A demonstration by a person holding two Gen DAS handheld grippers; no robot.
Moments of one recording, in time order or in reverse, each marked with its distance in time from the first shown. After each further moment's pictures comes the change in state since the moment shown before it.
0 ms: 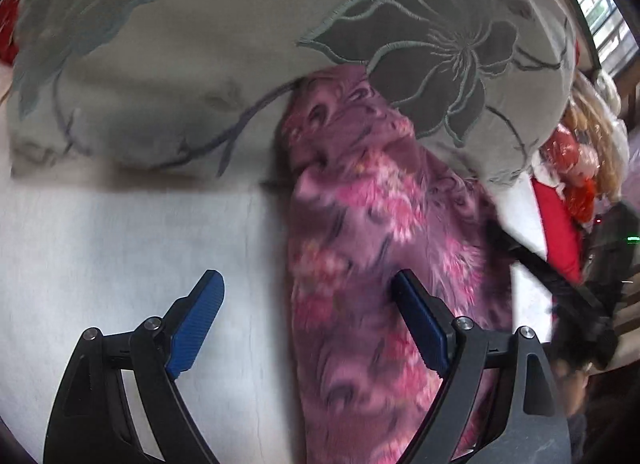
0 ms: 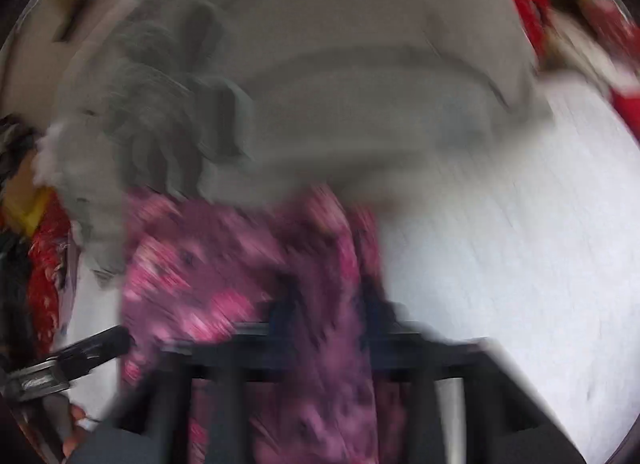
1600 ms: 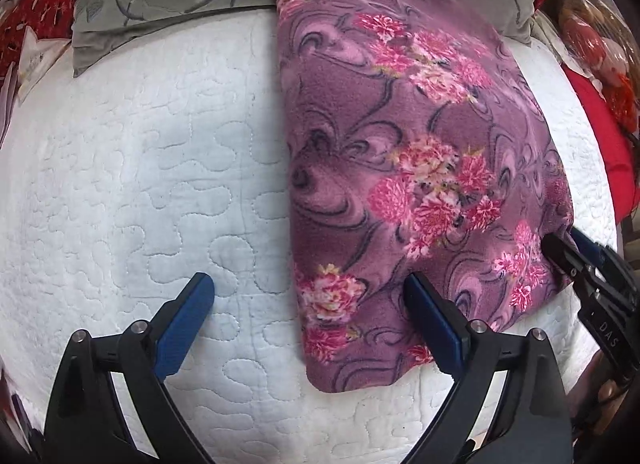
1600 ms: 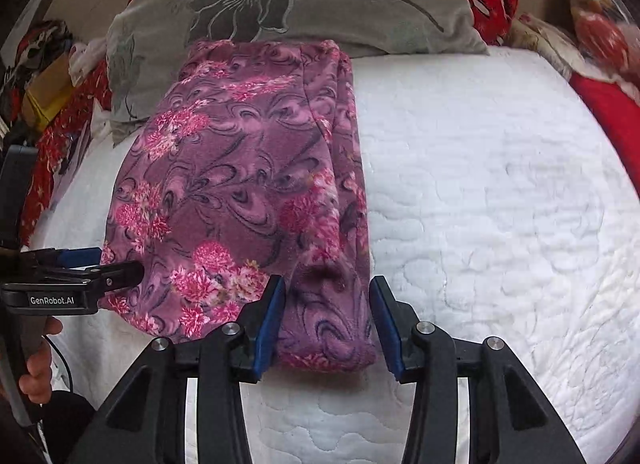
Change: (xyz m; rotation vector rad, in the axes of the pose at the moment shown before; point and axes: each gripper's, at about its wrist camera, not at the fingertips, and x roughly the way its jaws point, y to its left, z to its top) left arm 0.007 -0.053 -0.138 0.110 0.132 0.249; right arm -0.108 -0.014 -0.161 -0.200 0.131 -0.096
